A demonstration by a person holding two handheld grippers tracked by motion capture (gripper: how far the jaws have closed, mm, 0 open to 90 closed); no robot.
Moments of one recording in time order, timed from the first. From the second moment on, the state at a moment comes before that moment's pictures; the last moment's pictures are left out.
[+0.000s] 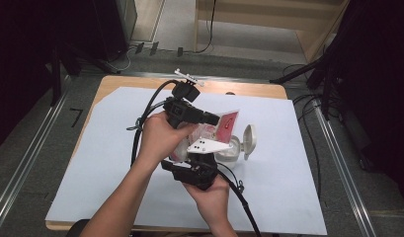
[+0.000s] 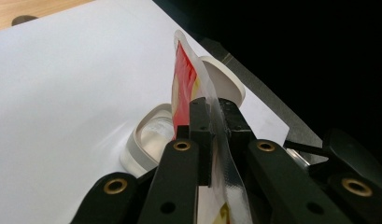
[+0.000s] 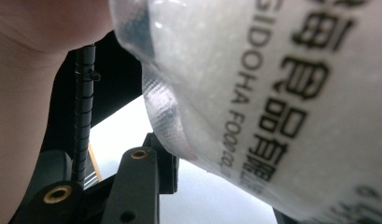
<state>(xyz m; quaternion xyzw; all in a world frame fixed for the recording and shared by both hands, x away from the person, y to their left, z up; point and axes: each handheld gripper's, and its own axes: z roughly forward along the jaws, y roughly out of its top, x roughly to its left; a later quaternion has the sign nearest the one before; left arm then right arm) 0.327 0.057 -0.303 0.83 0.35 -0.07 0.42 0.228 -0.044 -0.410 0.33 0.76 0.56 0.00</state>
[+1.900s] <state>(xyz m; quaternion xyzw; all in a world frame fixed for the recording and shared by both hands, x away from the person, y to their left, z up) 0.324 0.057 -0.303 0.84 0.35 -0.07 0.42 0.223 -0.040 -0.409 0.34 0.76 0.55 0.01</state>
